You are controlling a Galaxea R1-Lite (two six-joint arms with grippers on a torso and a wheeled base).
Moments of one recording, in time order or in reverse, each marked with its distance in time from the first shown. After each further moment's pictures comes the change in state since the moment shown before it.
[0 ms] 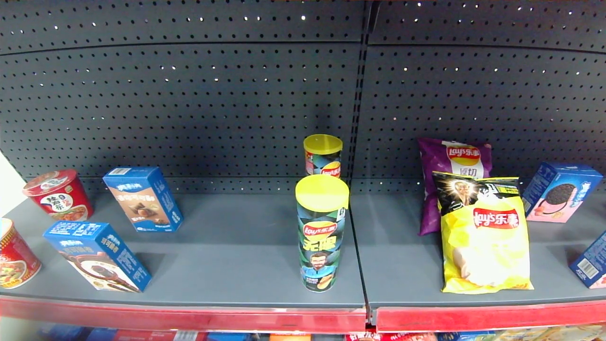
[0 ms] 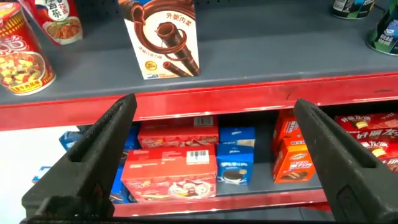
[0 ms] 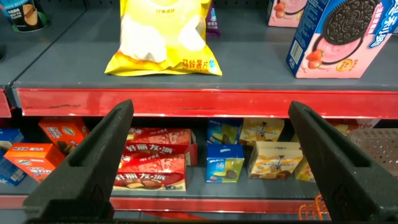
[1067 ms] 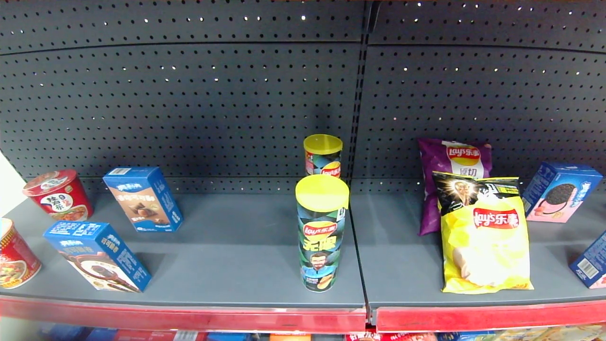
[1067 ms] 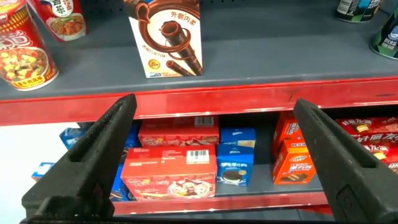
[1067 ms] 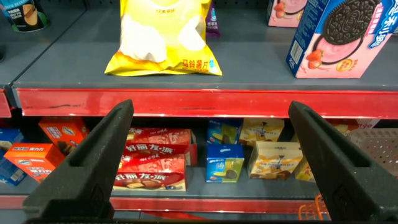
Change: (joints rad) left arm 0.000 0.001 0.000 0.000 0.014 -0.016; right arm 0.000 0.000 0.000 0.000 0.000 0.000
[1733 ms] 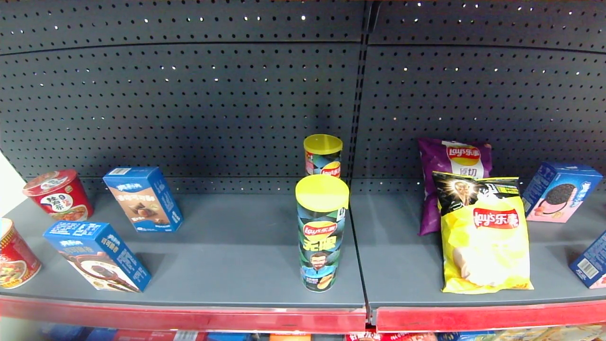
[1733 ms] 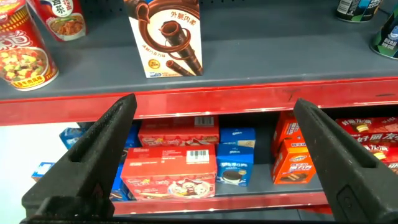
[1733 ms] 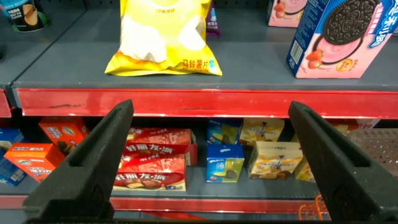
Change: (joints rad) left arm 0.000 0.000 0.000 0.000 0.000 0.000; right arm 0.000 0.000 0.000 0.000 0.000 0.000
